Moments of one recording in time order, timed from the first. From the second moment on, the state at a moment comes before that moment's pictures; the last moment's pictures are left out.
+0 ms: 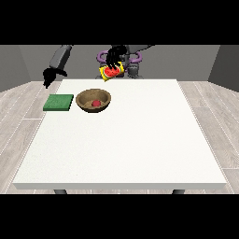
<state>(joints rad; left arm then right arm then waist) -0.86 0.01 -0.60 -1.03 -1.46 0.04 0.33 -0.37 -0.42 -0.32 -0.49 -0.19 0.38 -0.74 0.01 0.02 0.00</state>
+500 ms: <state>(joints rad) -0.89 0.04 -0.61 -1.05 -1.56 -0.08 0.20 -0.36 -0.41 -0.30 -0.51 -0.19 0.37 -0.74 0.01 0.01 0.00</state>
